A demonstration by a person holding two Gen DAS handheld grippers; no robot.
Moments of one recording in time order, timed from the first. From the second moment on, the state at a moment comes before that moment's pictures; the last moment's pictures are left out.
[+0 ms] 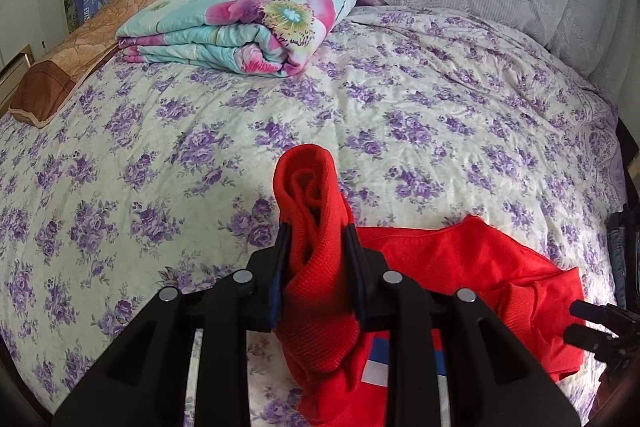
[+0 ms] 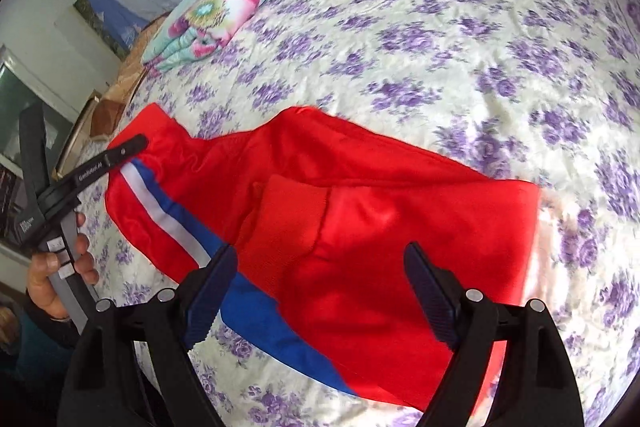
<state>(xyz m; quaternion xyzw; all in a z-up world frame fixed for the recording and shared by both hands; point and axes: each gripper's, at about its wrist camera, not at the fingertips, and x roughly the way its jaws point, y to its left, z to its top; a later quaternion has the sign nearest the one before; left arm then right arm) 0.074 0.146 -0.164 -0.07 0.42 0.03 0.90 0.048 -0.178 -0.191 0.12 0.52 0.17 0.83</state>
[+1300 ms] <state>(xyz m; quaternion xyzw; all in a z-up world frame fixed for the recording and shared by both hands) 0.041 0.177 -0.148 -0.18 0.36 -0.01 0.92 0.120 -0.144 -0.202 0.26 0.55 0.30 0.74</state>
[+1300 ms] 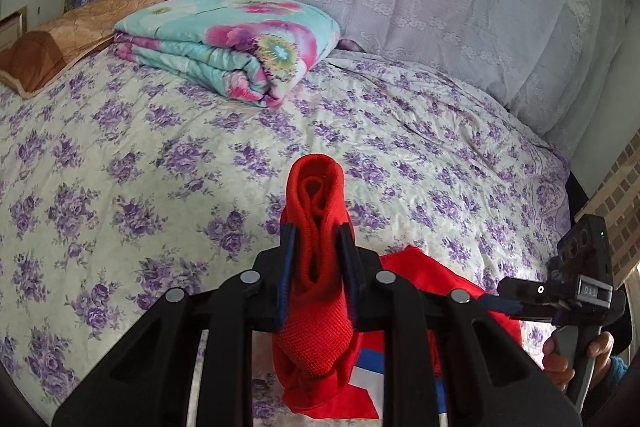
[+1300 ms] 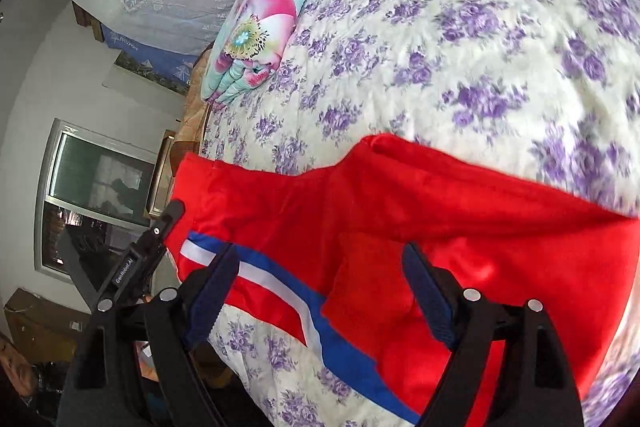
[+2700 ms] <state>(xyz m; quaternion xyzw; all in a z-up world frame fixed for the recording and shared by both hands) 0.087 0.237 -0.201 -0.23 0.41 -0.05 0.88 0.249 -0.101 -0.228 0.19 0.63 0.35 0.67</state>
